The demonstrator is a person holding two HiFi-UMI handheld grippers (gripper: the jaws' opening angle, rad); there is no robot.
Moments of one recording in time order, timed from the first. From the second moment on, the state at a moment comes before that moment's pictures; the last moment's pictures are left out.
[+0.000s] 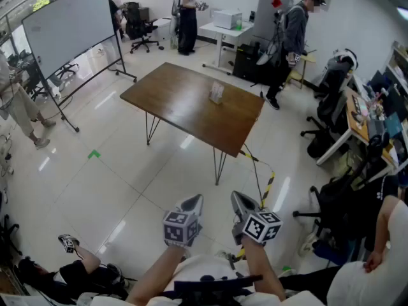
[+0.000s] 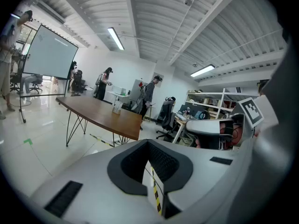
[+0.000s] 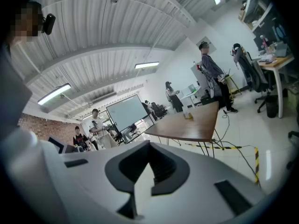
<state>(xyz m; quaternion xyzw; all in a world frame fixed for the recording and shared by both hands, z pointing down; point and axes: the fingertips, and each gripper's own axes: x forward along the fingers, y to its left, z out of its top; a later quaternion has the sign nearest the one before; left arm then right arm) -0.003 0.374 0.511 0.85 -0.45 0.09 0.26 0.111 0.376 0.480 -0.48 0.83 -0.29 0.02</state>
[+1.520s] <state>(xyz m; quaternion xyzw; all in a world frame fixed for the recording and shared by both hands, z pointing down) -0.046 0.272 0.529 0.86 -0.43 0.10 0.26 0.067 0.278 0.515 -0.50 0.80 -0.32 0.03</state>
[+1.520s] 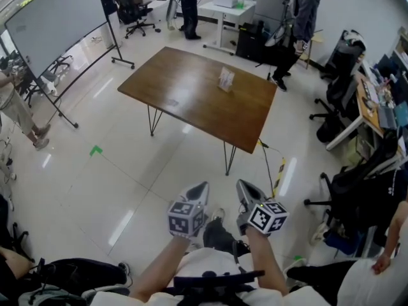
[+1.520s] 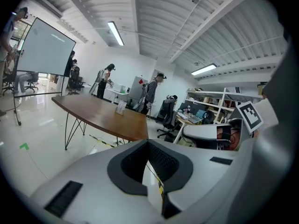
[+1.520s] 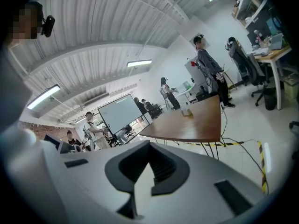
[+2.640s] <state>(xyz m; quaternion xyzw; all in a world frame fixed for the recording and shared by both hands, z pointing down) 0.035 0.093 0.539 0.85 -0.45 0.11 0.26 0.144 0.099 0.530 -0.48 0.81 -0.33 0.03</state>
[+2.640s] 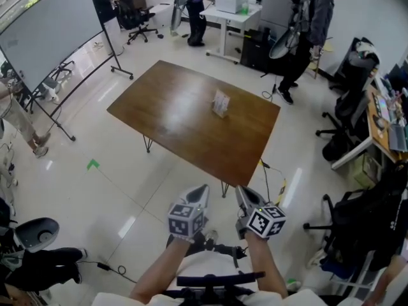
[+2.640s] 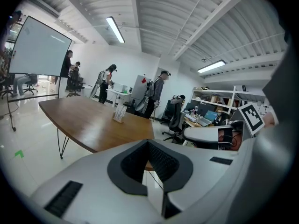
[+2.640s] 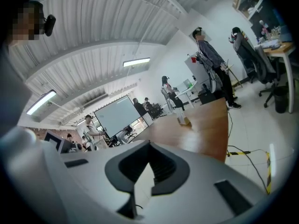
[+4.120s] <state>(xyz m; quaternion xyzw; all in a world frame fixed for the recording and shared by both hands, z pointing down) 0.054 -0.199 0.560 0.86 -0.40 0.12 0.29 0.148 -0.199 0.551 -0.49 0.81 -0.32 0.00</state>
